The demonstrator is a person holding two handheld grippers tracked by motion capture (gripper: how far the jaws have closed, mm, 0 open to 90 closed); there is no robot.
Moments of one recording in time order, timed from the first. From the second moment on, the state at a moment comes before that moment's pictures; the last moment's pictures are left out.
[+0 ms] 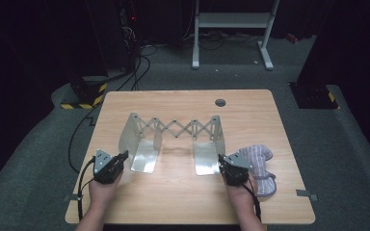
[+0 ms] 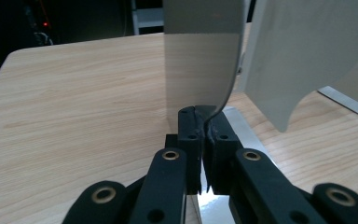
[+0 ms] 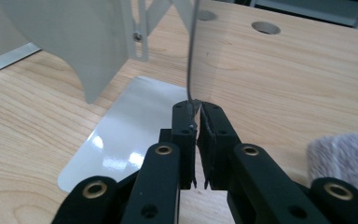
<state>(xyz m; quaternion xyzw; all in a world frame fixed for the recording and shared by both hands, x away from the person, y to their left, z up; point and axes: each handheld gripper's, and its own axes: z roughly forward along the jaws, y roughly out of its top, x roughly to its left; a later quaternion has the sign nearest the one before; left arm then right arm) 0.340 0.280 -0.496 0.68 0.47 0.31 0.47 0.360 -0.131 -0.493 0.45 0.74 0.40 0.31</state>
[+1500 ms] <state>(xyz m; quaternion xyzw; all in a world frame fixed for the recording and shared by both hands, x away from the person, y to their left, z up) 0.301 0.222 -0.515 0.75 0.39 0.24 0.47 0.326 -0.105 -0.501 0.40 0.76 0.43 0.27</state>
